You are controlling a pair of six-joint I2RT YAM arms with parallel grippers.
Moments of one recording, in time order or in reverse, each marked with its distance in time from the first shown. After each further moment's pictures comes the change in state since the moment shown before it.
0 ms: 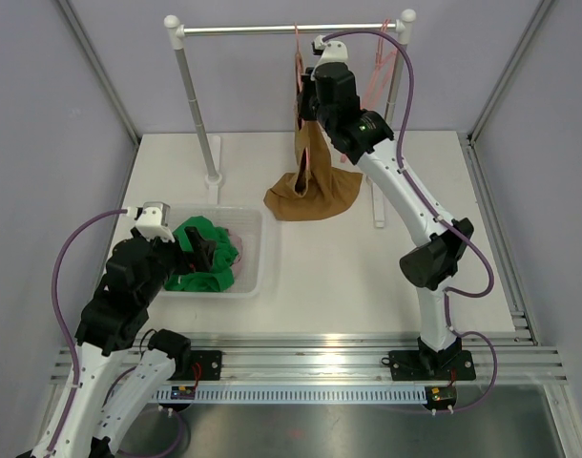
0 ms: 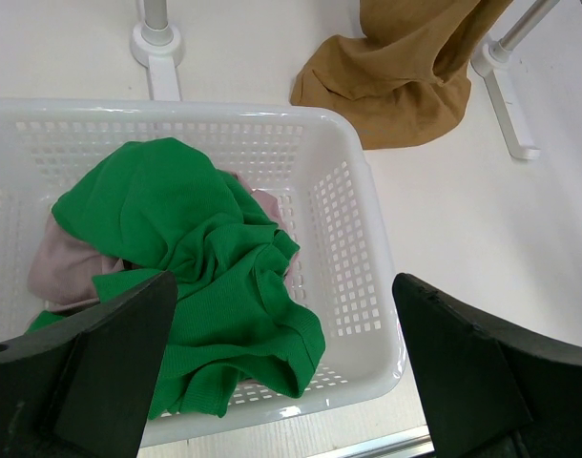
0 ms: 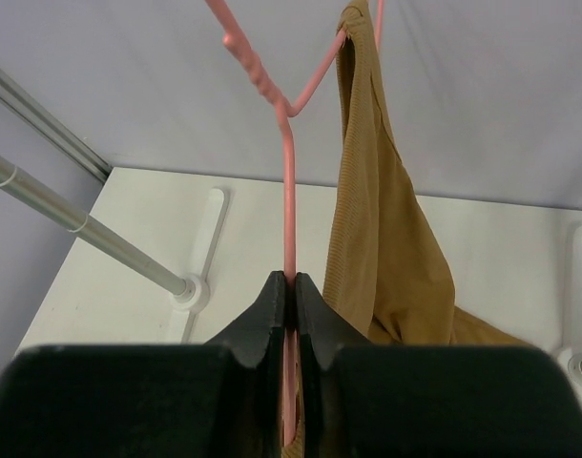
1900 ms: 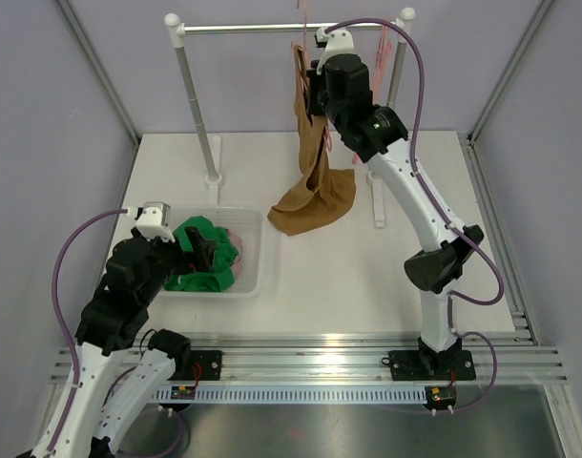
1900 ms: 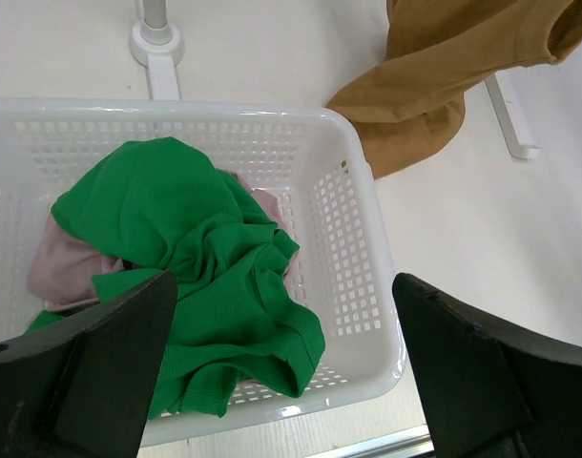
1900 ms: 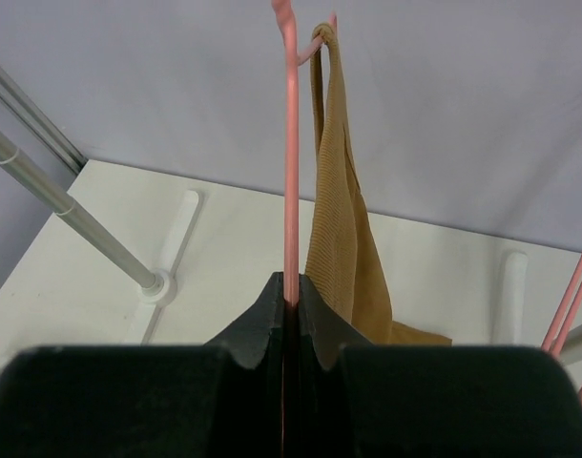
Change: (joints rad) left arm 0.000 0.001 0.000 0.000 0.001 0.000; right arm 0.000 -0.042 0.061 -0.075 0.010 -0.142
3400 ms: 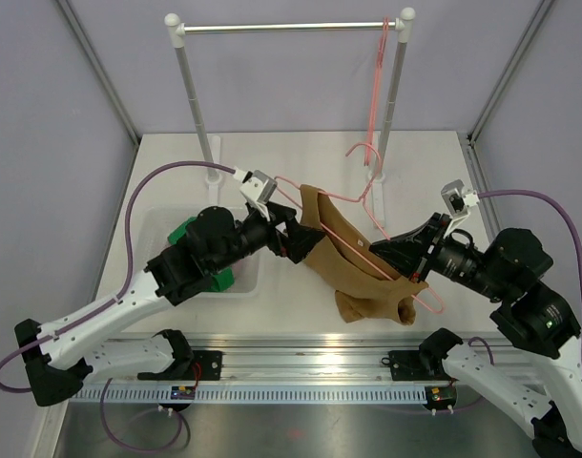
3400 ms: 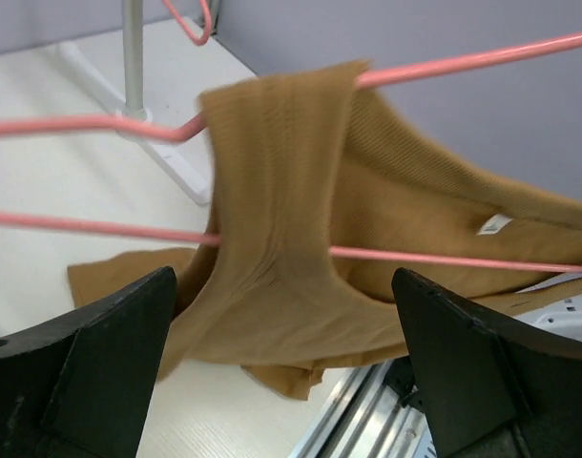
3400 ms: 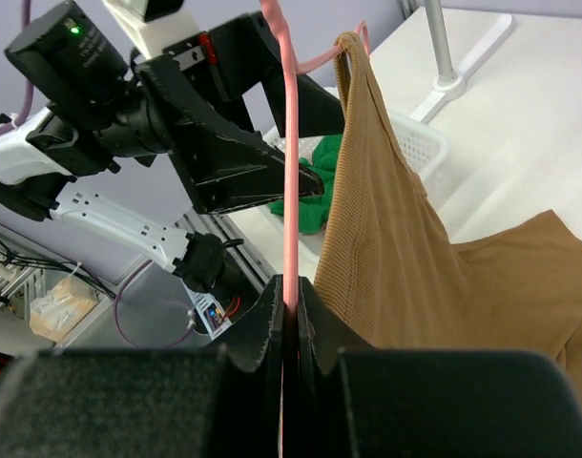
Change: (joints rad) left arm -0.618 0.500 0.178 0.596 0.034 -0.089; right arm 0.002 -1.395 -1.271 0.011 -0.674 0.318
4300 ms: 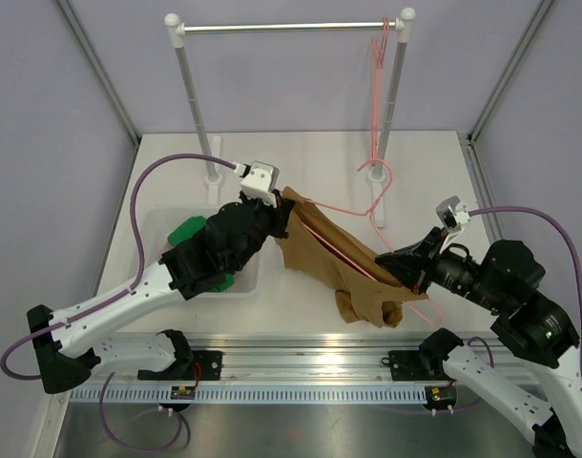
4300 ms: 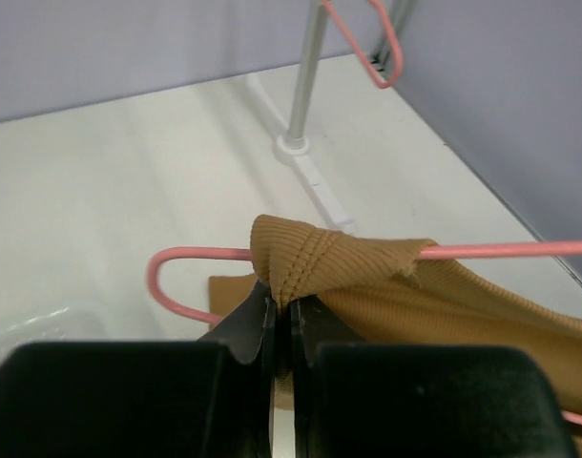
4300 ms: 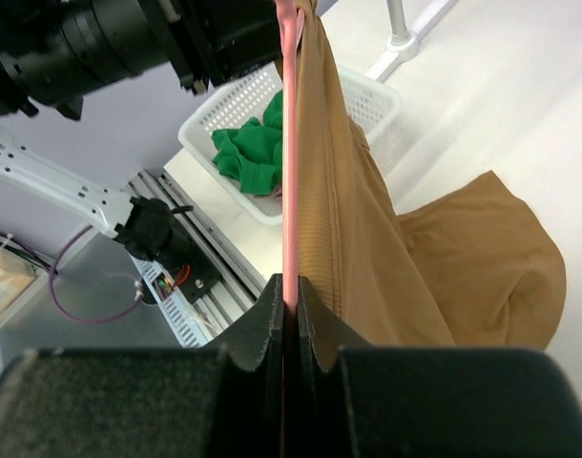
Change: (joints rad) left arm -0.068 0.104 0.077 -0.023 -0.451 0.120; right arm 0.000 -0.066 -0.070 -0.090 0.053 -0.090
